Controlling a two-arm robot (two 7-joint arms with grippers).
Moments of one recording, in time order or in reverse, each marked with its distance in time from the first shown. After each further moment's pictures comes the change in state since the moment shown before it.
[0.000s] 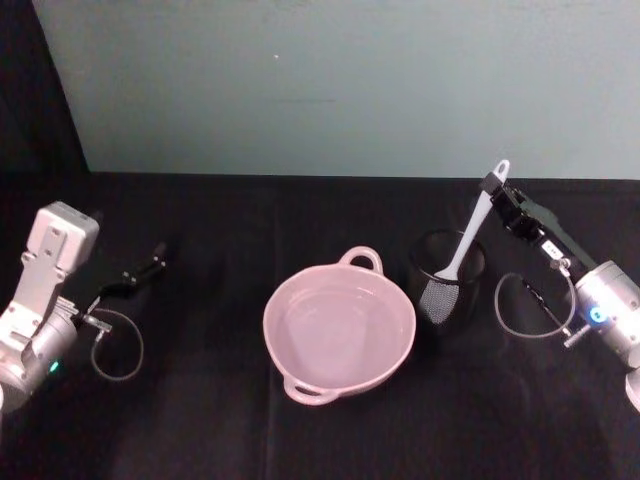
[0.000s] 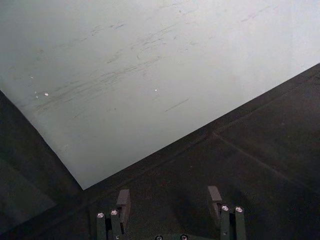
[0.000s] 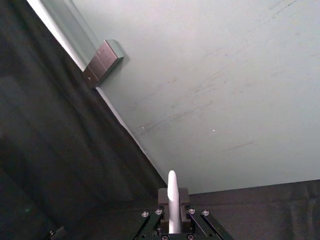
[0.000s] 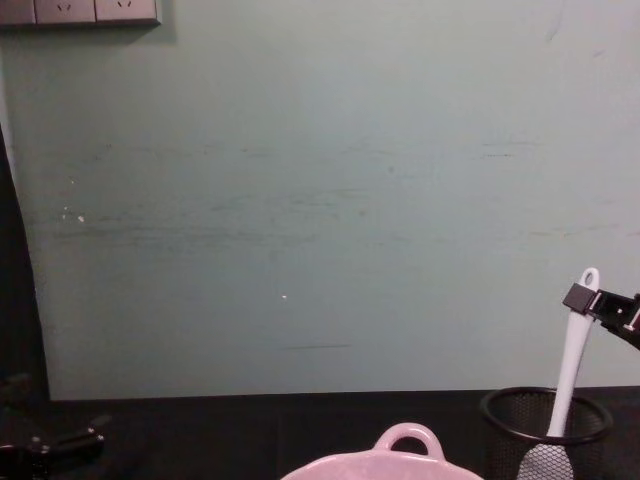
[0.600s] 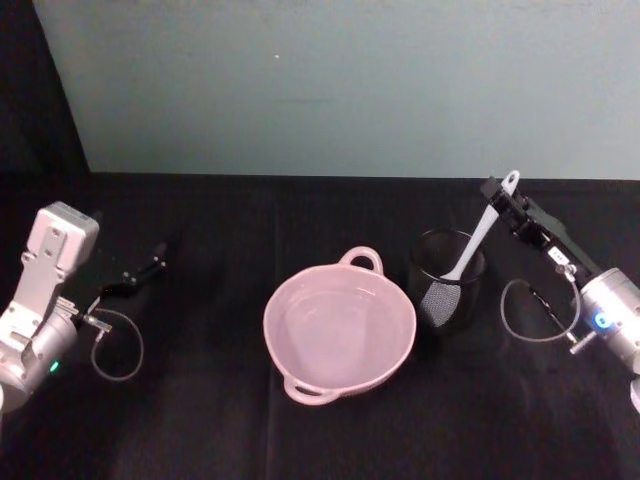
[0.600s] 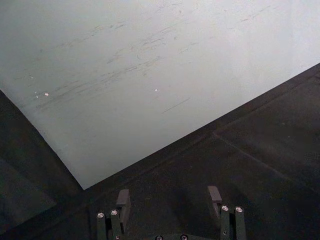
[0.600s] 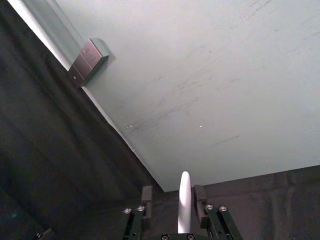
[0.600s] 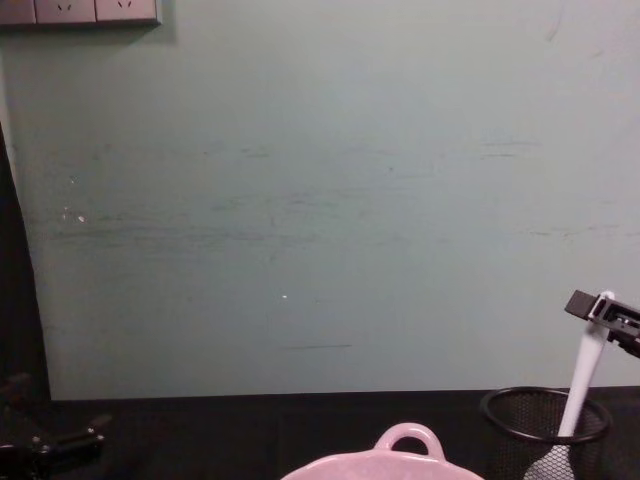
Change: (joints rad) left arm 0.000 0.000 0.000 0.000 0.000 0.000 0.000; right arm -0.014 0.016 -0.007 -0.007 0.021 0.004 -0.053
